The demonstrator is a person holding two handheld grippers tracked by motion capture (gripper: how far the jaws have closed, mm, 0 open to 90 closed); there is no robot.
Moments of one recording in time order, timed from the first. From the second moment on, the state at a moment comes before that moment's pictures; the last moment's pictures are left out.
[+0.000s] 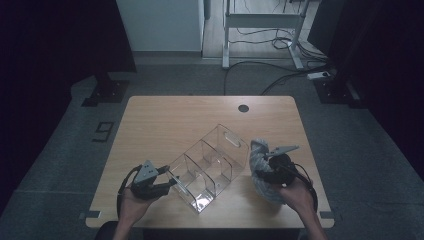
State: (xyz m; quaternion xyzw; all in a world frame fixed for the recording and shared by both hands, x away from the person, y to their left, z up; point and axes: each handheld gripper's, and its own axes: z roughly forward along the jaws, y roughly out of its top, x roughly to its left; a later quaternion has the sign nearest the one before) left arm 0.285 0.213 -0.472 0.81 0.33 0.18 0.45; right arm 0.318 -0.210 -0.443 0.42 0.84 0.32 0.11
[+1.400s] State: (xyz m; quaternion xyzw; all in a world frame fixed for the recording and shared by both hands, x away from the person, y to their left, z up) left arm 0.285 0.212 -0.472 0.81 0.33 0.18 0.45; right arm 0.392 -0.070 -0.388 0.34 0.88 0.31 0.10
